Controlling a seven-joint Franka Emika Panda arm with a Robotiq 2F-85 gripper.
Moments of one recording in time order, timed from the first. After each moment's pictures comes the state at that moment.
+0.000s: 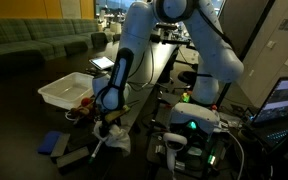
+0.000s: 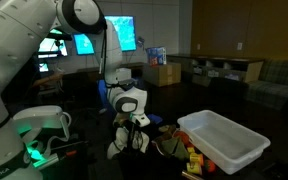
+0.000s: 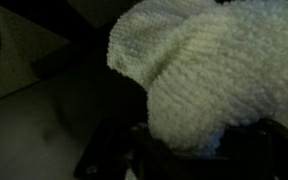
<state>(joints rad) 0.32 0.74 0.06 -2.21 0.22 2.75 0.56</state>
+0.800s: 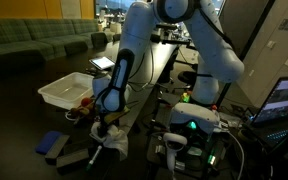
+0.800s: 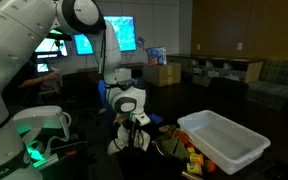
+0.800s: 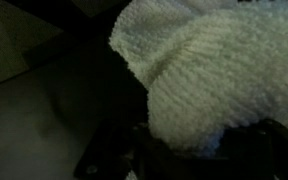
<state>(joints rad) 0.34 0.74 0.05 -2.22 0.22 2.80 0.57</state>
